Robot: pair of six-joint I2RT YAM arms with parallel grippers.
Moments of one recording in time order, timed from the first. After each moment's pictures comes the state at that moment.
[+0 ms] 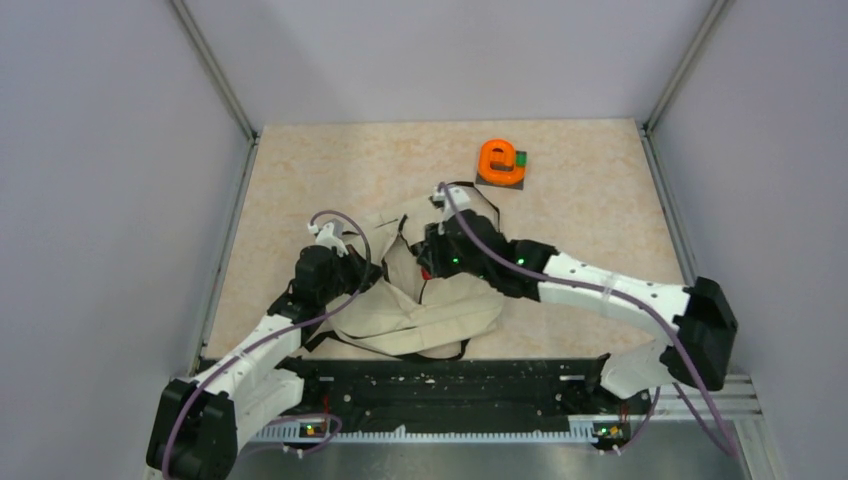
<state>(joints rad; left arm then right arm) -0.32 0.92 0.34 0.11 0.23 -0.69 1.00 1.33 1.08 -0.30 0.20 0.51</state>
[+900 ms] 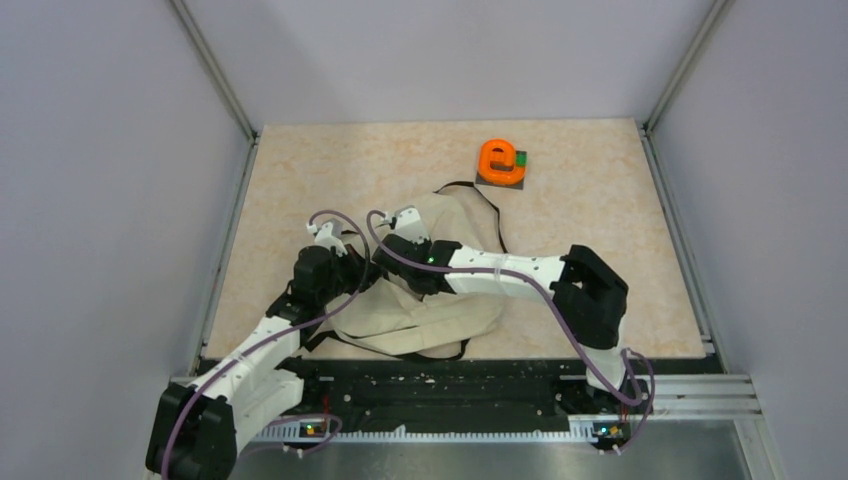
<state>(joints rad) -0.32 0.90 0.34 0.11 0.23 -0.69 1.14 1.91 1.47 -0.59 0.63 0.54</state>
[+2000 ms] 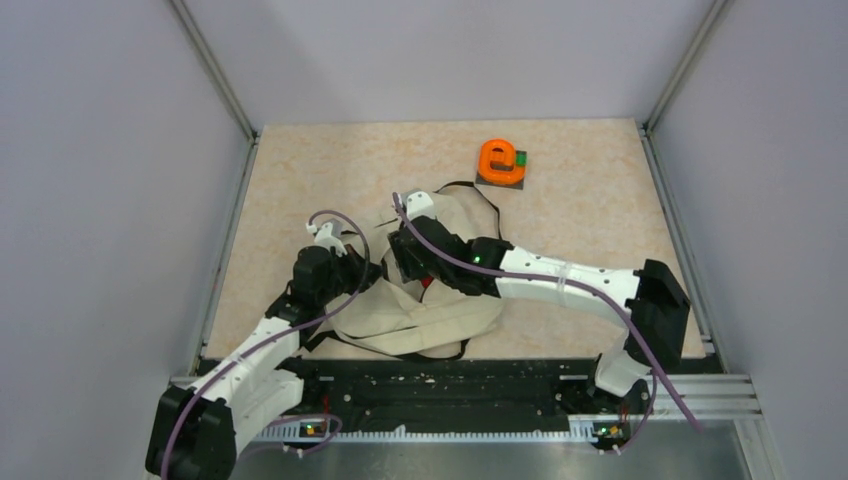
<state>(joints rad) -0.32 0.89 0.34 0.11 0.23 -0.69 1.14 1.63 1.34 -0.41 0.40 0.45</state>
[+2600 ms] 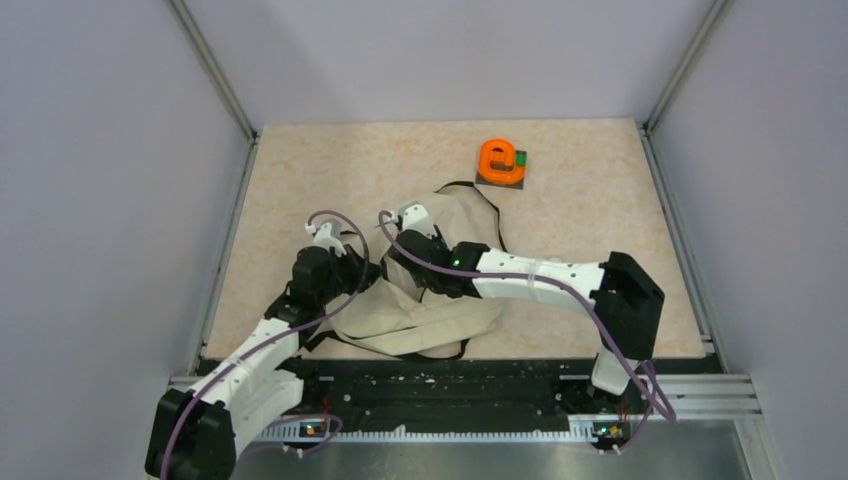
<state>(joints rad) -0.32 0.87 0.34 0.09 0.23 -0.69 1.14 1.71 1.34 -0.48 0.56 0.39</state>
